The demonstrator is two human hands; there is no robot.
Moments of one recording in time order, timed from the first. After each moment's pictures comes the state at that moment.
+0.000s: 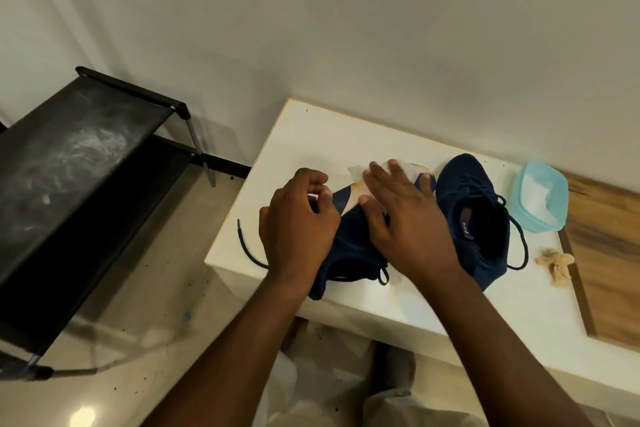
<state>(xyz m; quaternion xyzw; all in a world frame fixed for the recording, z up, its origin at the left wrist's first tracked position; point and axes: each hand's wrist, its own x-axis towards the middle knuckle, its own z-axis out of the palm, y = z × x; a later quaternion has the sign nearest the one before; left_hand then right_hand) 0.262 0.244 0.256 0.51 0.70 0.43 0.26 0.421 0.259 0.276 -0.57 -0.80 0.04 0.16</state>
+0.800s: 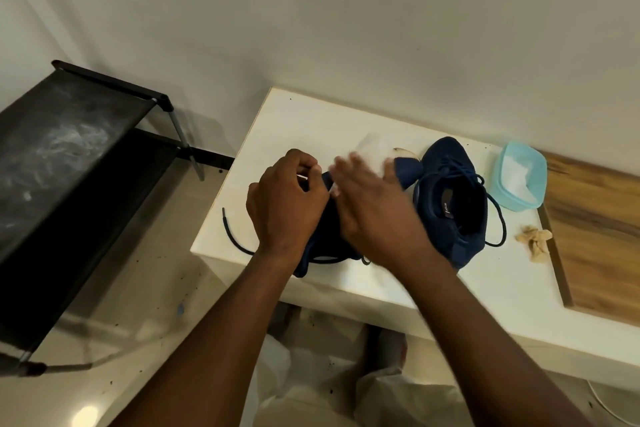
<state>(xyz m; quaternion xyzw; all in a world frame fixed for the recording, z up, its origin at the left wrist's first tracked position) 0.271 0.254 0.250 0.55 0.69 0.44 0.17 0.409 0.250 0.278 -0.55 -0.83 0.03 0.07</state>
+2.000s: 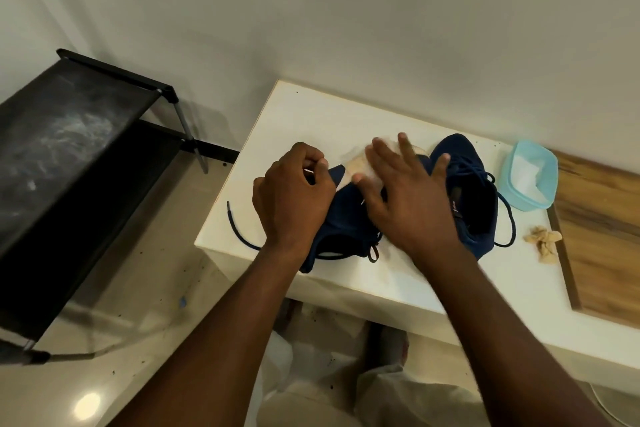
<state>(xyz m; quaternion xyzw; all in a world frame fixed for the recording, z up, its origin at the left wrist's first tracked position) 0.272 0.255 0.252 0.52 0.70 0.45 0.19 0.431 0.260 0.280 -0.62 -0.78 0.00 0.10</state>
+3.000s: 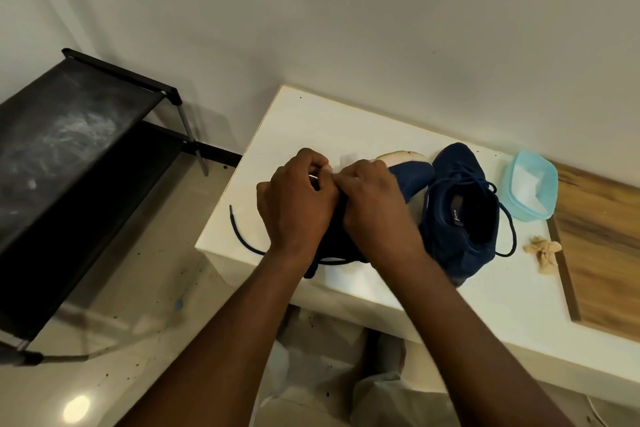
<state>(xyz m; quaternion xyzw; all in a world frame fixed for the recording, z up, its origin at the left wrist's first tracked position) 0.274 0.256 0.249 0.53 0.71 0.43 0.19 0.390 0.265 0.270 -0.56 -0.82 0.00 0.14</state>
